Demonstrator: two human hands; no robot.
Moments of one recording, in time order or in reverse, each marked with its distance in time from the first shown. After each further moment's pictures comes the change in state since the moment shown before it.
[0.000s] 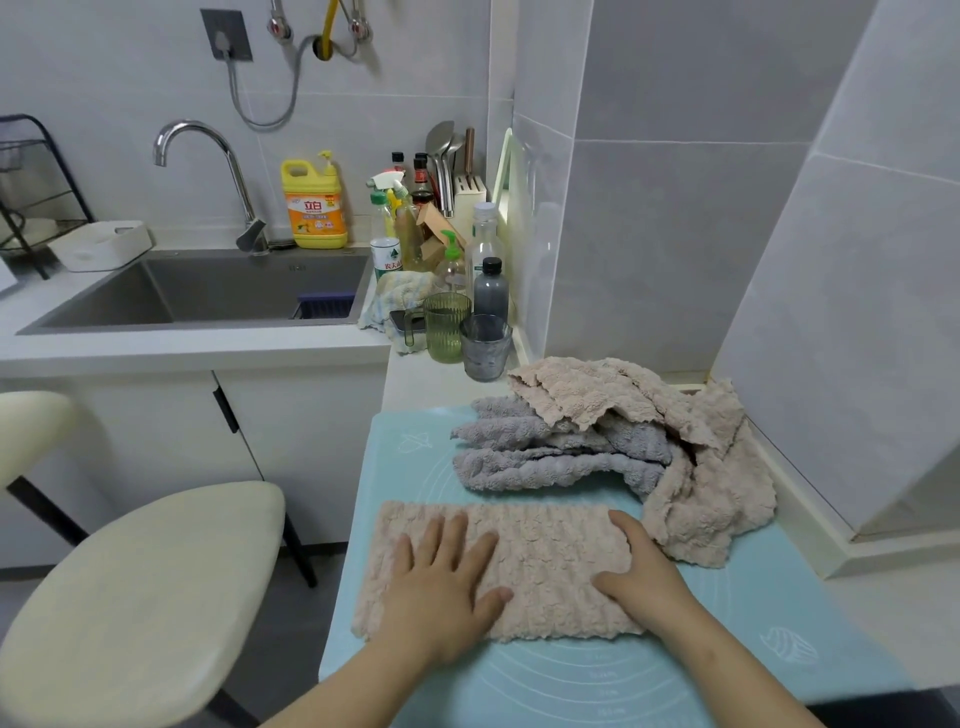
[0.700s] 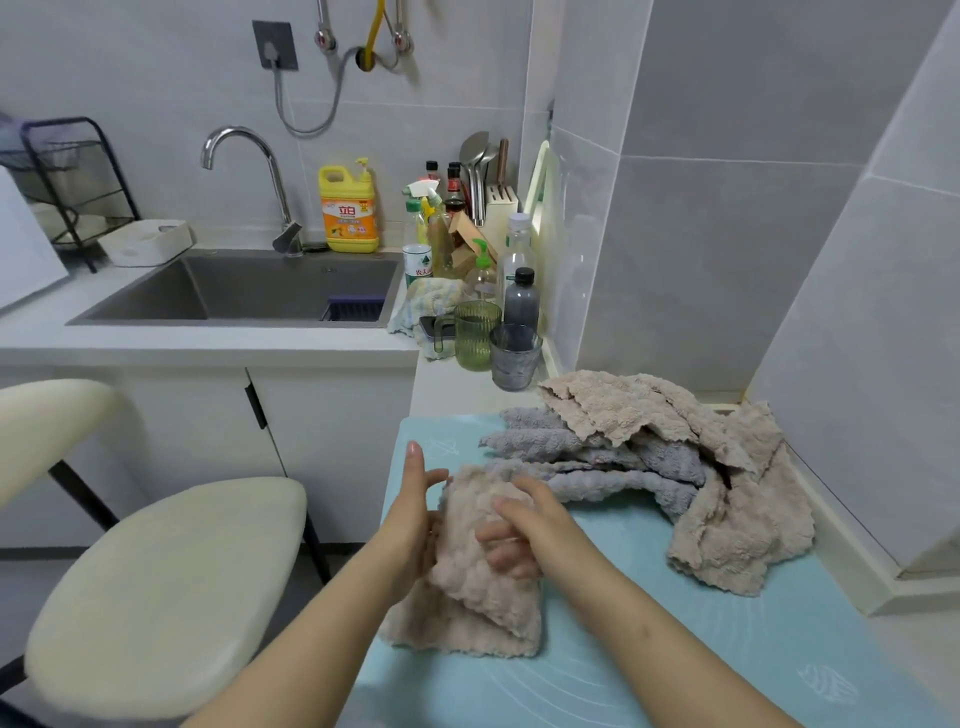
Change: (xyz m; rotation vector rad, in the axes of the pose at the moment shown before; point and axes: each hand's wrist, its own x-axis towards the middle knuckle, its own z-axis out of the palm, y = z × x) left_hand 0.004 -0.035 -0.075 -1.670 0.071 -0.401; right_hand -0.018 -0.115 0.061 0.412 -0.297 -0.066
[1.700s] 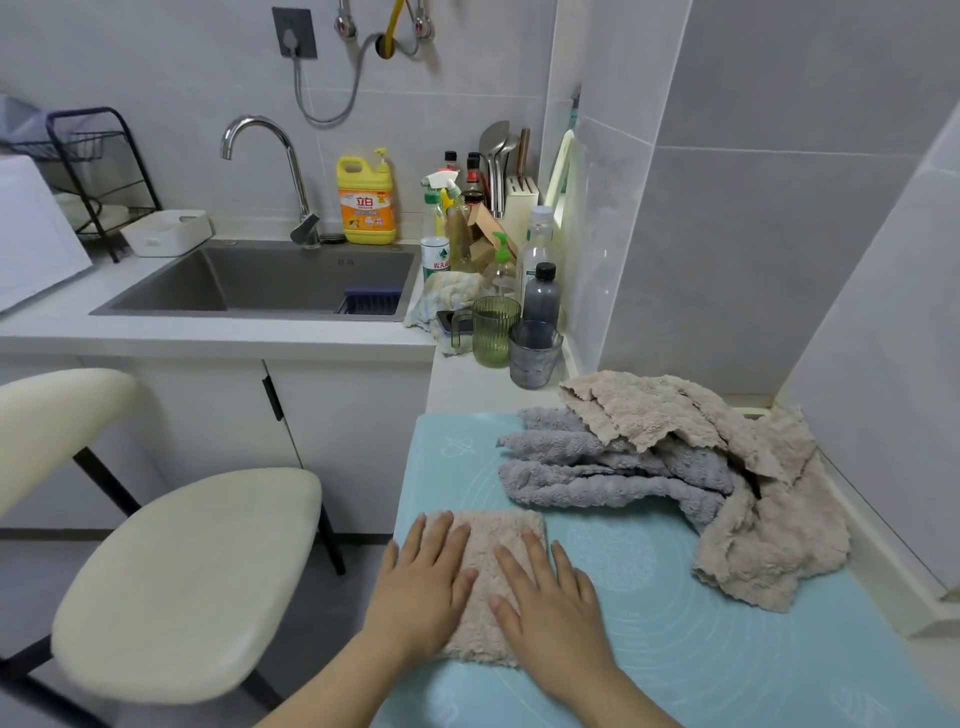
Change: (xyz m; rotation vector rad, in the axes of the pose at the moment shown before) left_hand 0.015 -0.069 -0.027 1.556 0.069 0.354; right_hand 0.015 0.079 0.012 -1.304 0.107 -0.130
